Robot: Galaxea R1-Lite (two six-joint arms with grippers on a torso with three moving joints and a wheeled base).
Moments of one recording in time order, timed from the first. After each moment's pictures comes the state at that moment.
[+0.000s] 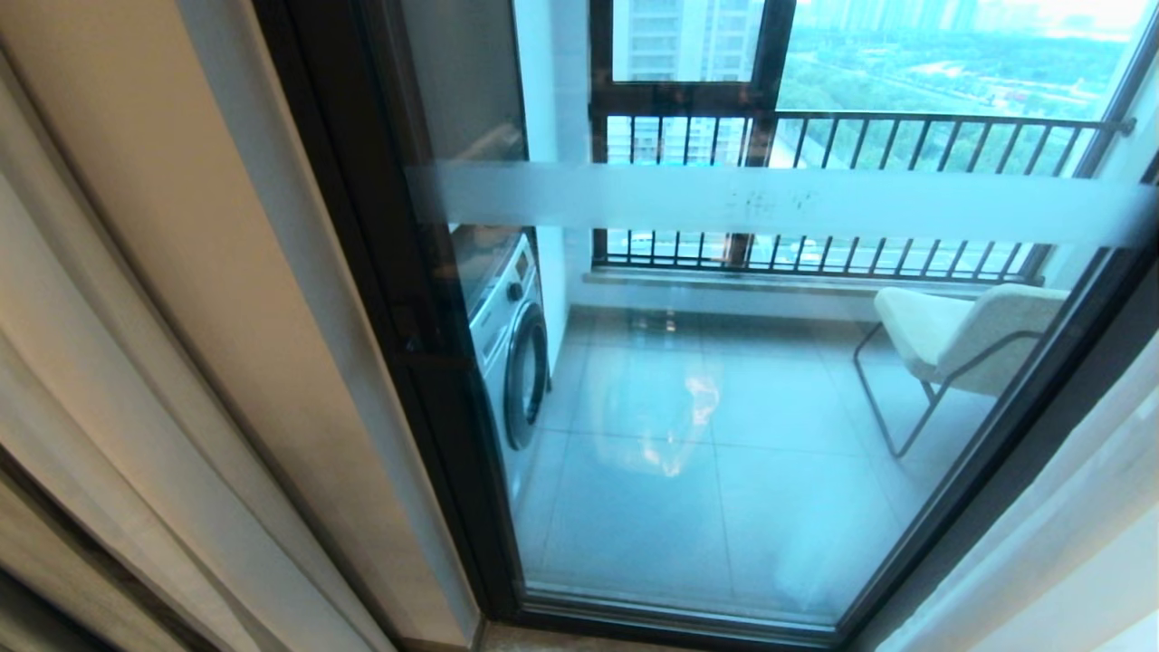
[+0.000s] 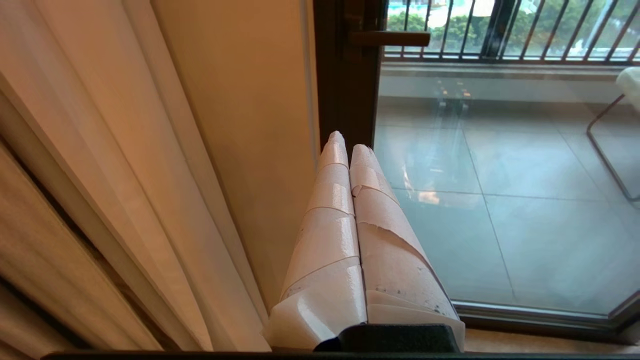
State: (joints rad) left arm 0.01 0.00 -0.02 -0.02 -0.01 0.02; right arm 0.00 0.00 0.00 0.00 0.00 0.00
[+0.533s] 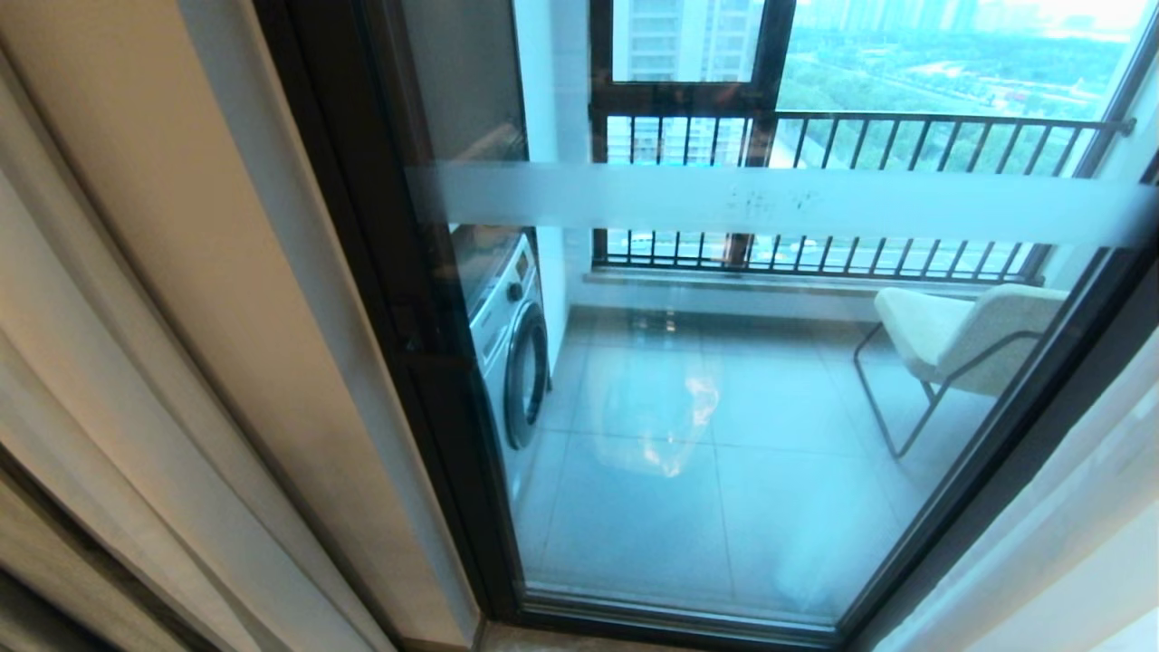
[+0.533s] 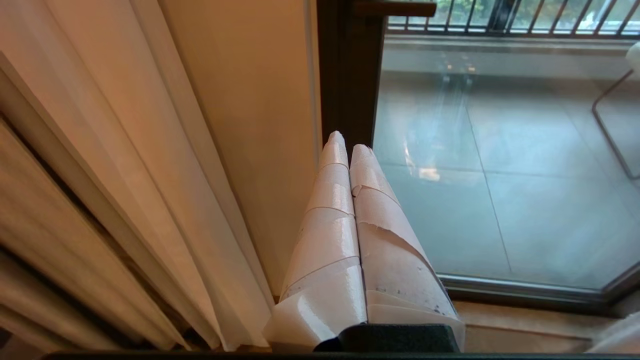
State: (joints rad) left arm 0.01 0.00 -0.07 0.11 -0.01 0.02; right arm 0.00 0.00 0.00 0.00 0.00 0.00
